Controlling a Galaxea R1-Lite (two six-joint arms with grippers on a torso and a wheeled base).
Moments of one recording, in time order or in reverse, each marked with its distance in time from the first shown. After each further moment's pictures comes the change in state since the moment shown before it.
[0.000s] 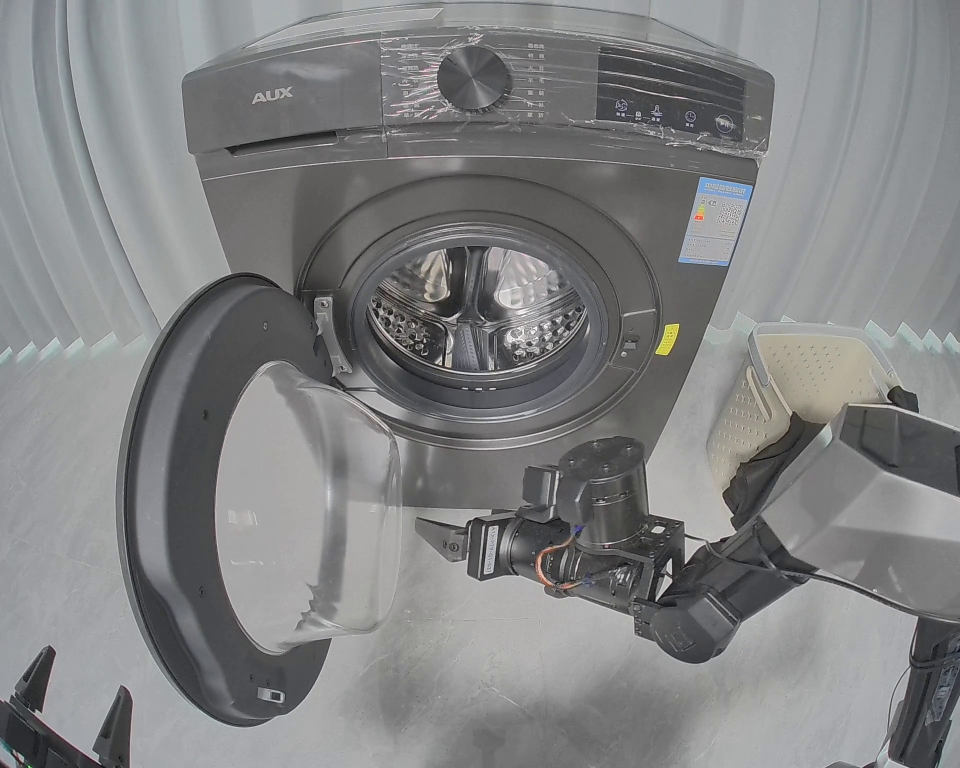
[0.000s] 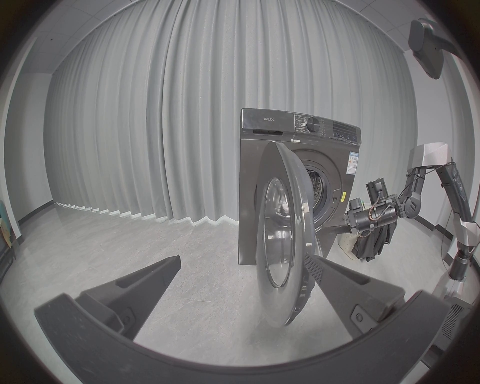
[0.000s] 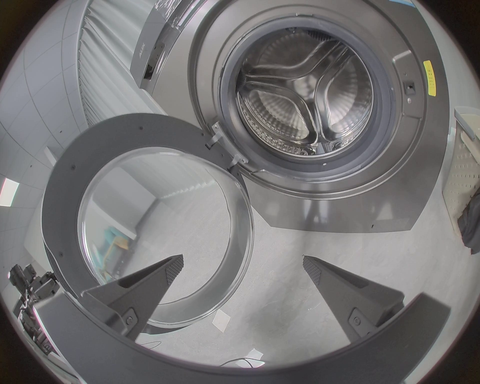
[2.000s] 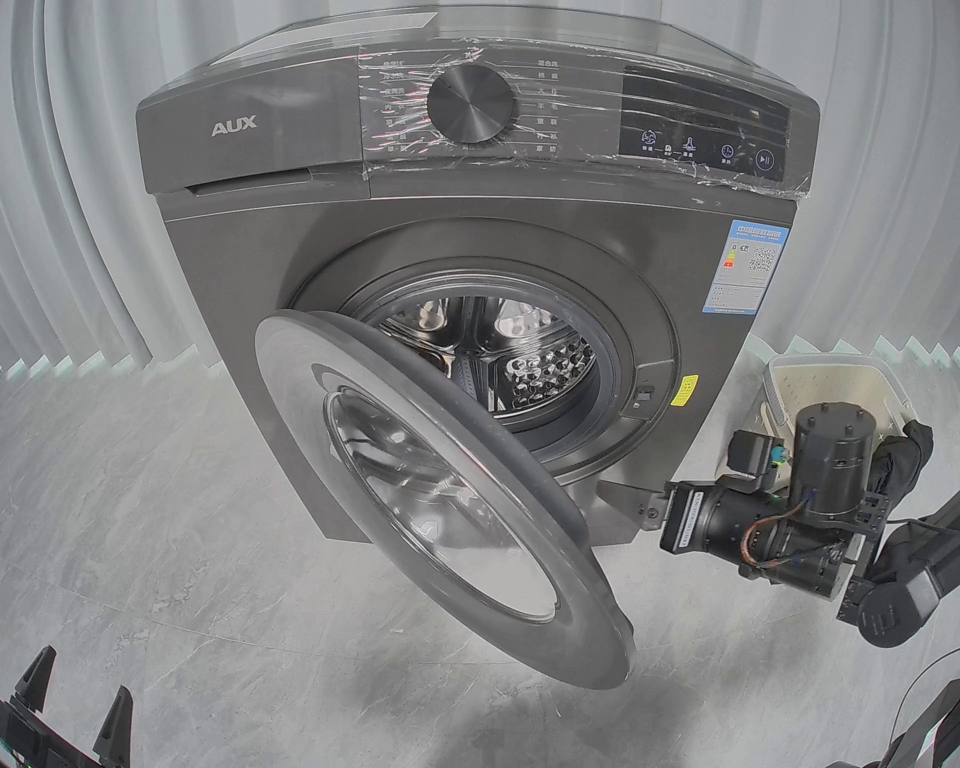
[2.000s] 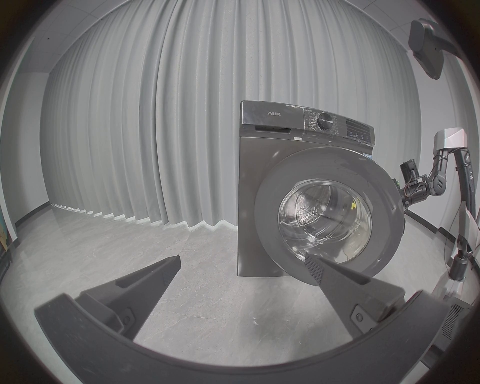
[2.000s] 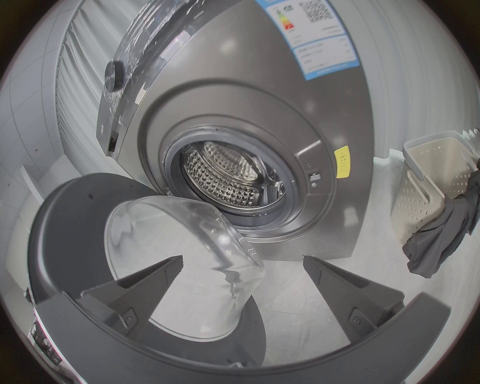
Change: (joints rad) left arm 0.000 0.000 0.000 0.000 -0.001 -0.001; right arm -0.196 -0.471 0.446 0.003 -0.028 -0.005
